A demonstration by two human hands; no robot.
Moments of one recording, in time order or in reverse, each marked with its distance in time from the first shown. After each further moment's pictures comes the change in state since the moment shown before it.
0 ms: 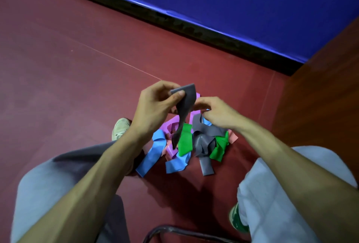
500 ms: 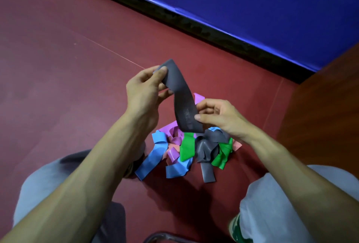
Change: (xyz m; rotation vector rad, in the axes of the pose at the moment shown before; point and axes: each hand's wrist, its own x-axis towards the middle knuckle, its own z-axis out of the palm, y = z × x) left_hand 0.041 0.018 -0.013 -0.454 0.366 -0.301; right_hand 0.009 -0.004 0.000 0.364 -0.015 -0.017
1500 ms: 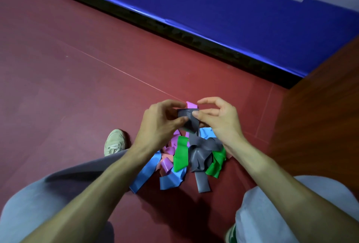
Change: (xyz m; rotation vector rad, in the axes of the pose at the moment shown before) left_hand -0.010 -0.036 0.007 0.904 -0.330 0.286; right_hand -0.005 -0.013 -0.004 0.134 0.487 -0.006
